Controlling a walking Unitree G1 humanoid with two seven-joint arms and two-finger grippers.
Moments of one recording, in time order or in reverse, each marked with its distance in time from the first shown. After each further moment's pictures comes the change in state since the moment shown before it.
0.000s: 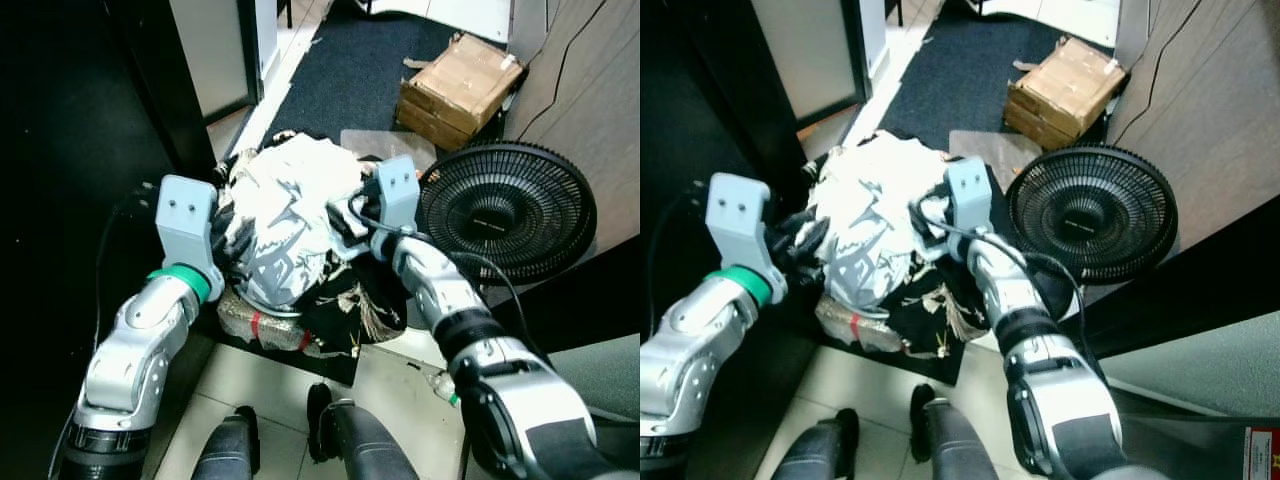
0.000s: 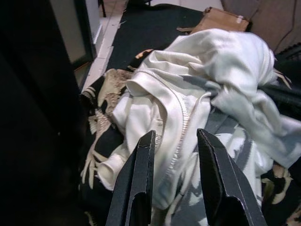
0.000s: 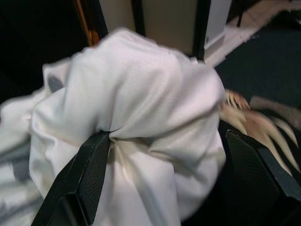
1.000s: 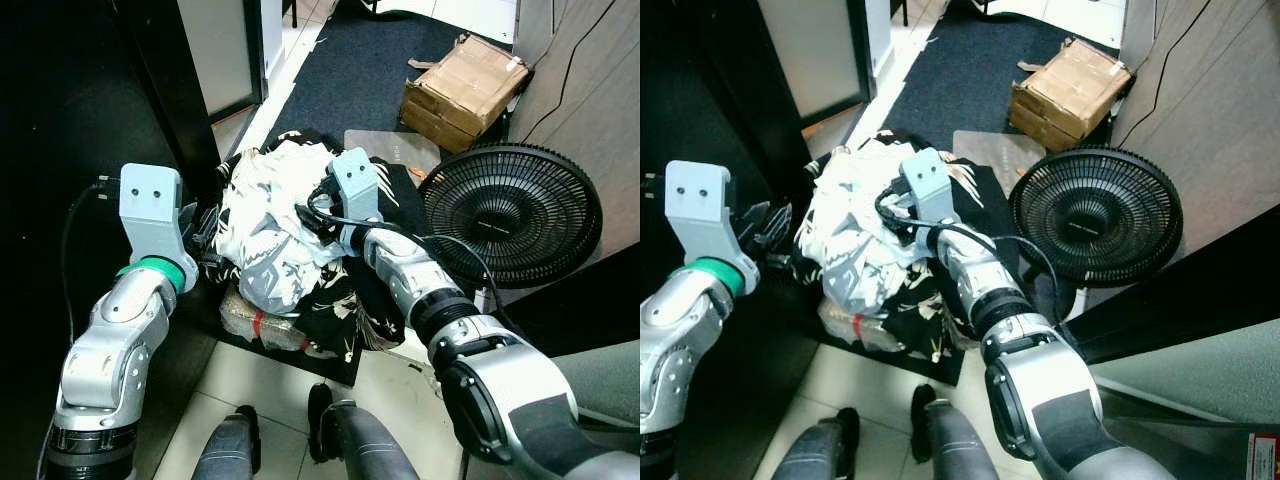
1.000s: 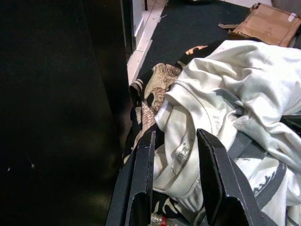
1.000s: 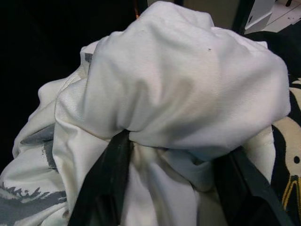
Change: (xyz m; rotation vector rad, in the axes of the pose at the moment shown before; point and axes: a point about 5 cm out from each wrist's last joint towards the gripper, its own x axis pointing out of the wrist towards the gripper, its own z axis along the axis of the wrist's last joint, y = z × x) left arm -0.008 0.020 0.005 0.001 0.026 0.163; right arm 0.011 0.029 -0.012 -0.042 0.129 0.122
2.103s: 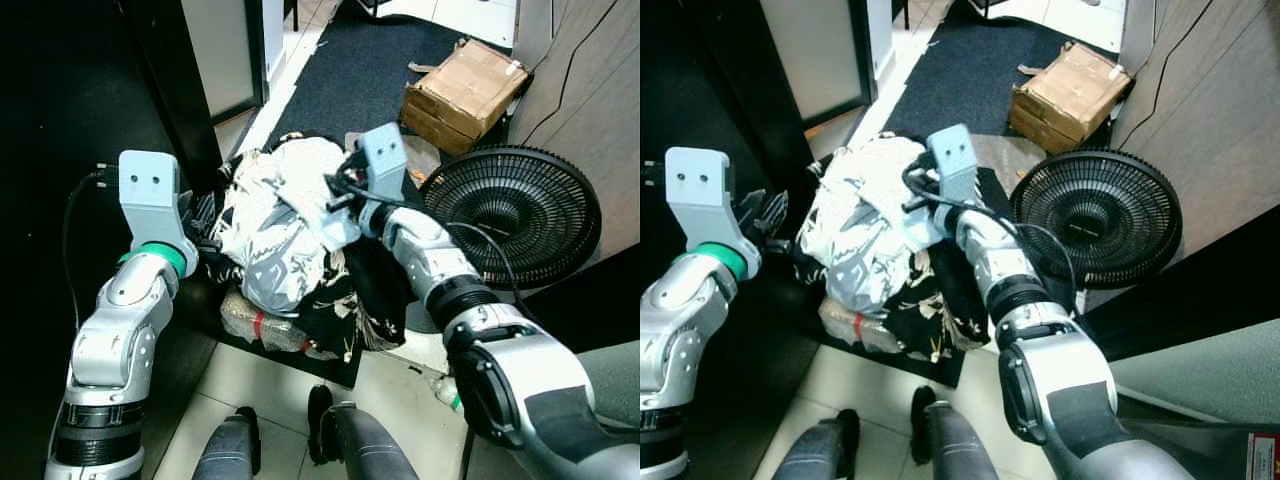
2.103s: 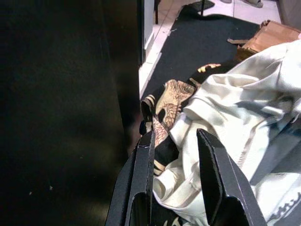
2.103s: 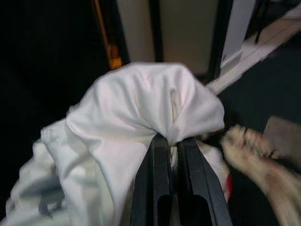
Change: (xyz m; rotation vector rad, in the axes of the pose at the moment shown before) left arm 0.016 0.004 0.007 -0.017 -0.045 0.046; right arm -0.011 -0.035 0.042 0.055 -0.206 -0.066
